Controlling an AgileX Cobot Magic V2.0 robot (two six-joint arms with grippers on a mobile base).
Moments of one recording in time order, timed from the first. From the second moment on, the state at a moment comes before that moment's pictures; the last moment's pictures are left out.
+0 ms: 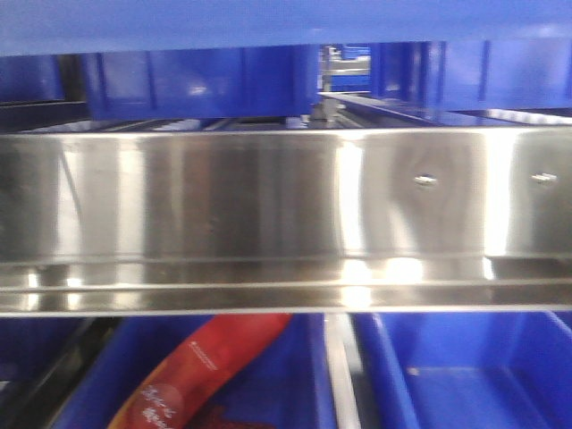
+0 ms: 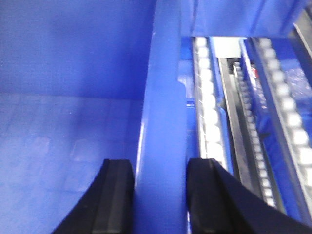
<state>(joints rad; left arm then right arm) -0.16 1.21 -1.59 -0.04 1.19 -0.18 0.23 1.15 -1.57 -0.06 1.18 0.11</state>
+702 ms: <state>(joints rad) -0.16 1.21 -1.59 -0.04 1.19 -0.18 0.23 1.15 -1.57 -0.06 1.18 0.11</state>
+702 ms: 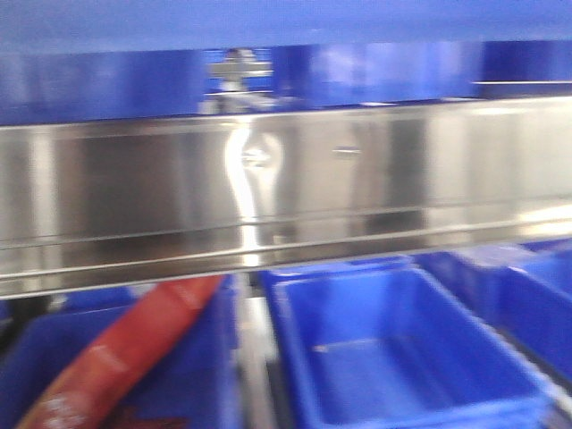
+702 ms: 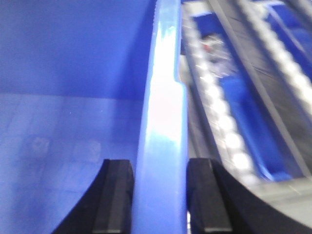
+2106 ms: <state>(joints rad) -0.16 1.21 -1.59 -0.04 1.19 -0.18 0.23 1.15 -1.57 -0.06 1.18 0.11</state>
